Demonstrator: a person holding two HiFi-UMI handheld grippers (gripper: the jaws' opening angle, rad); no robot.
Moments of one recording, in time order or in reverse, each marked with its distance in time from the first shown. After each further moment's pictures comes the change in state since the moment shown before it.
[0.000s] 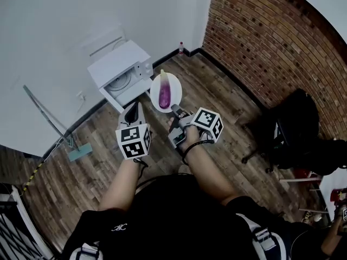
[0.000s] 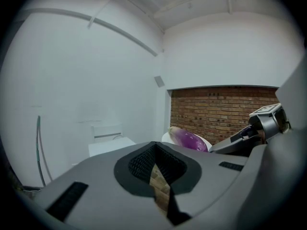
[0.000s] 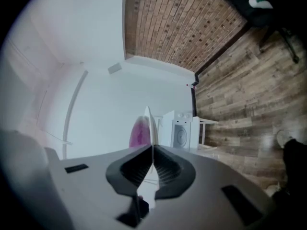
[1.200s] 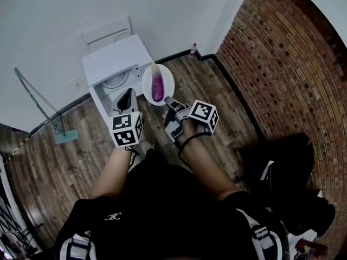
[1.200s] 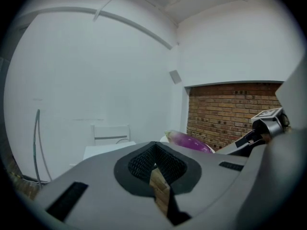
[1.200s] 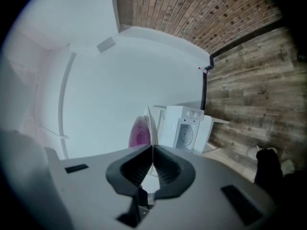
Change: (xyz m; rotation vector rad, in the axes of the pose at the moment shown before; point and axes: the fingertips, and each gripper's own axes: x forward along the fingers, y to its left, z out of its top) left arm 0.193 0.031 0.024 -0.077 -0.015 0.177; right arm 0.167 -0.001 0.124 -0.058 0.293 0.017
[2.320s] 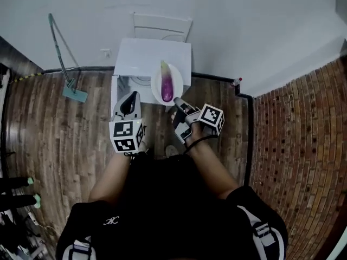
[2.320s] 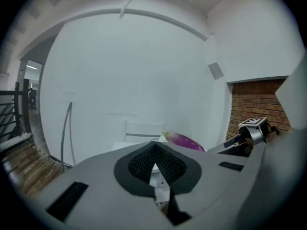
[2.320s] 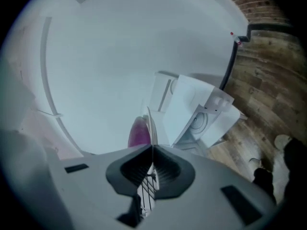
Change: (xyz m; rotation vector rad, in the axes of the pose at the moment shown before) left arm 0.082 0.114 -0.004 -0.157 0.006 0.406; right arm 0.212 0.002 0.052 -0.110 0.509 0.021
